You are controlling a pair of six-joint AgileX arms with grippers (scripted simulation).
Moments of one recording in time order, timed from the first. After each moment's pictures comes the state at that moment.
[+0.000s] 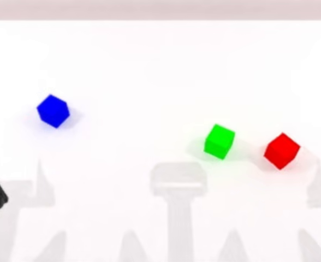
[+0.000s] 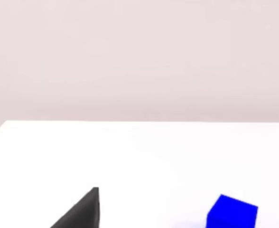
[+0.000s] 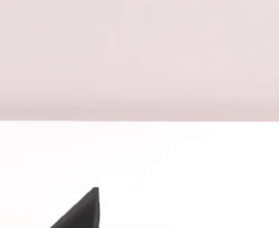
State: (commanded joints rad) left arm 0.00 0.00 0.00 0.00 0.00 0.00; right arm 0.00 0.00 0.00 0.00 0.00 0.00
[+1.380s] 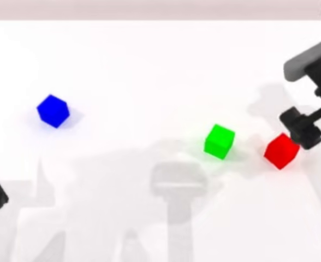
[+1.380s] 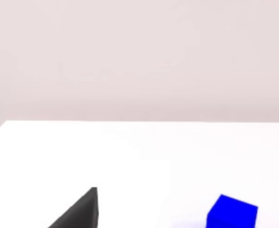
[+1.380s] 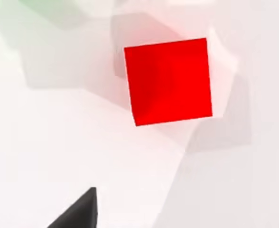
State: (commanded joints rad) left arm 0.00 0.00 0.00 0.00 0.00 0.00; right arm 0.25 1.67 1.28 -0.95 0.00 -0.31
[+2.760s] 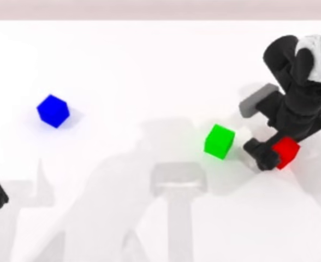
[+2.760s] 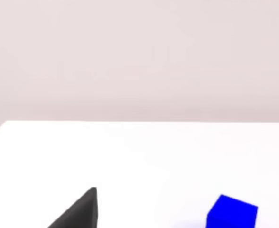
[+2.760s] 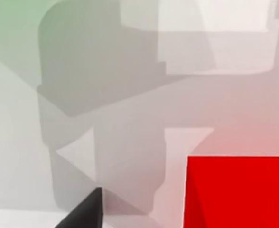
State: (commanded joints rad) left arm 0.00 0.00 0.00 0.00 0.00 0.00; right arm 0.31 2.12 1.37 -0.81 0.00 -0.37
